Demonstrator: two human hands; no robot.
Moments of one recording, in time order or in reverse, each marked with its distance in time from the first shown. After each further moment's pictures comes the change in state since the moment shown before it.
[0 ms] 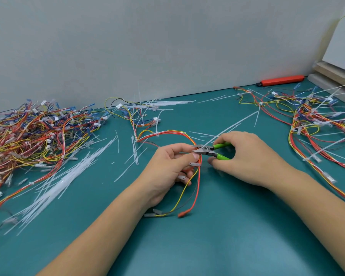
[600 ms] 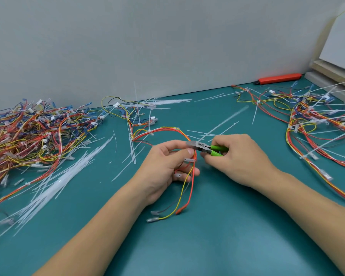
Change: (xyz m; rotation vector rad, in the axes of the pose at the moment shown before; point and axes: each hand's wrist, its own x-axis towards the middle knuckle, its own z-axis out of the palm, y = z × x) left_hand -0.004 0.007 0.002 -0.095 0.019 -0.013; right_hand -0.001 -0.006 0.014 0.157 0.102 0.006
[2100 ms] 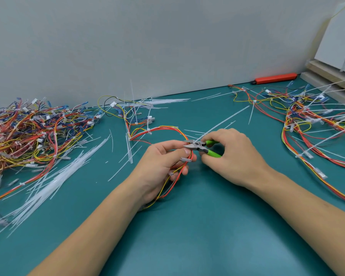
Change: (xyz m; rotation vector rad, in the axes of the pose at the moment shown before) left_hand 0.002 -0.002 -0.003 0.055 0.033 -0.027; right_hand -0.001 -0.007 0.000 -0.037 0.025 -0.064
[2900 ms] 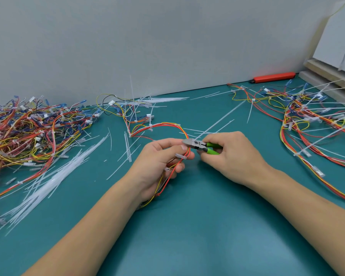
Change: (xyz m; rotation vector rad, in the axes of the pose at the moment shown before) left_hand 0.001 0.000 -0.005 -0.061 -0.004 -0.033; right_hand 0.001 0.002 -0.002 0.063 -0.075 -0.003
